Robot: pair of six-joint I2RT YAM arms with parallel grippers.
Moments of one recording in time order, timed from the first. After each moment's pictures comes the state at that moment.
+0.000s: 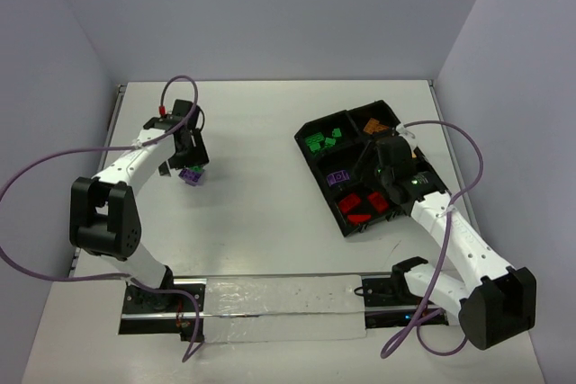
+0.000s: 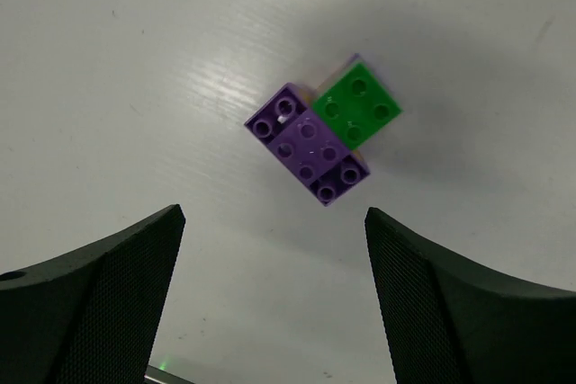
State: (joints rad) left arm -0.24 1.62 1.23 -0.83 -0.37 -0.51; right arm 0.31 1.01 0.78 -0.53 0.17 0.70
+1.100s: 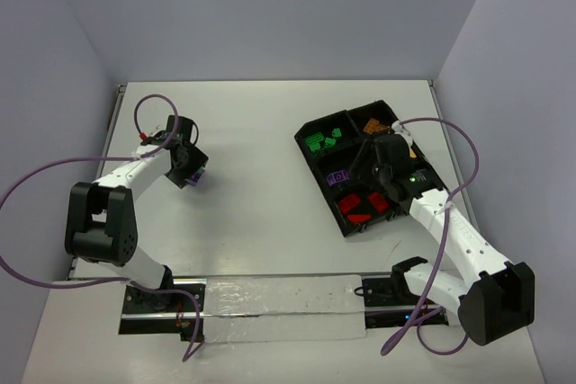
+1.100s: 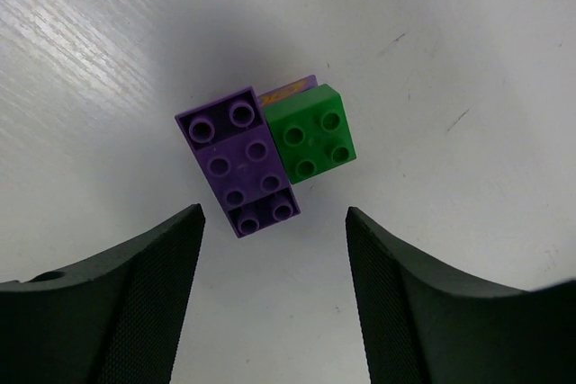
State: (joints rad) left arm -0.20 1.58 1.02 -0.58 -0.25 -1.00; right arm 0.32 1.04 0.79 -0.51 0.14 0.67
